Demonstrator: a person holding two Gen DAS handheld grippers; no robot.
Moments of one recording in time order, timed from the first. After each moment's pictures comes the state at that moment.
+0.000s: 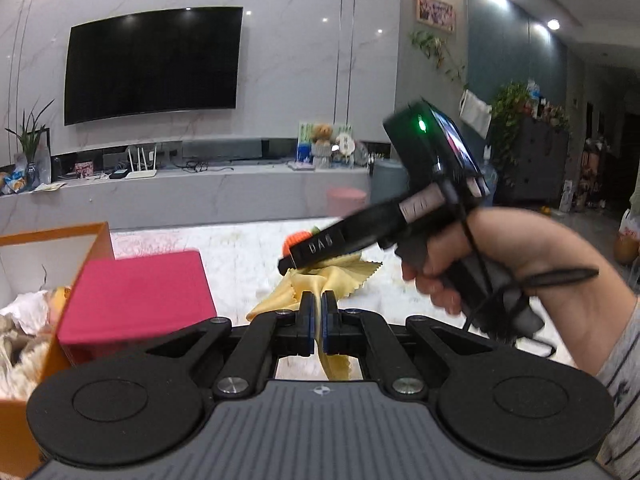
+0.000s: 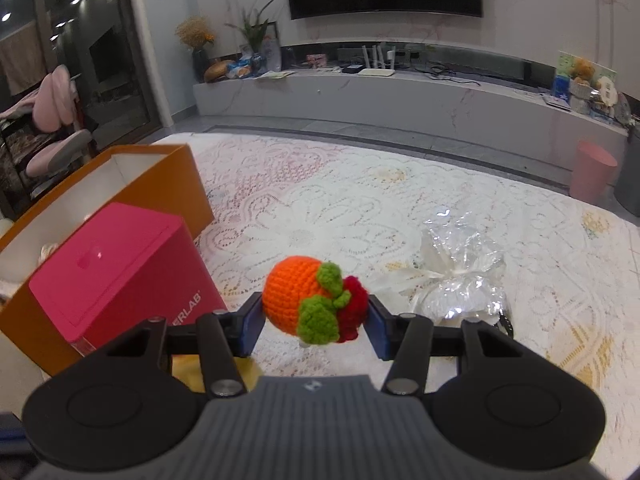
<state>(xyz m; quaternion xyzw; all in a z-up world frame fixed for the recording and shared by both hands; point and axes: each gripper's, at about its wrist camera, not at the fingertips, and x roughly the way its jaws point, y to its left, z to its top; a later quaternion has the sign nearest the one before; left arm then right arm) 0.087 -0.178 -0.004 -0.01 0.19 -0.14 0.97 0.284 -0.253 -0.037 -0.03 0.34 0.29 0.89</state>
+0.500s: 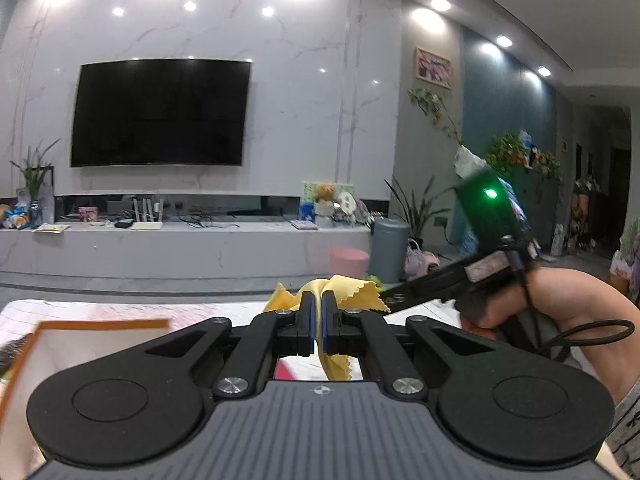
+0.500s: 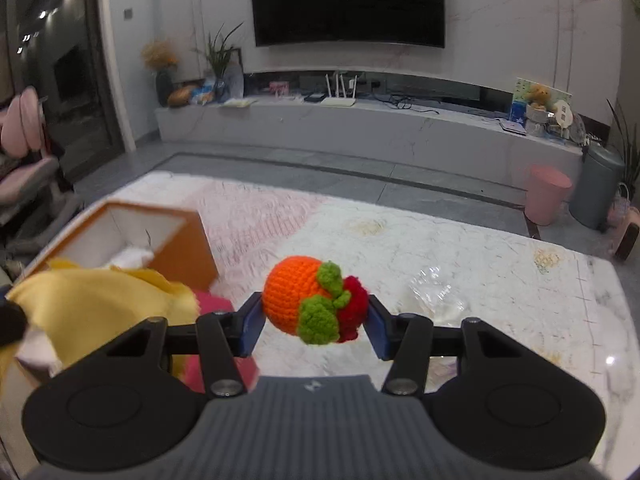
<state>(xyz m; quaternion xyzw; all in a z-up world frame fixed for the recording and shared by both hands) 0.083 -0.080 0.067 -0.02 0.12 -0.15 0.98 0.250 -0.218 0.048 -0.03 0.32 0.22 0.92</state>
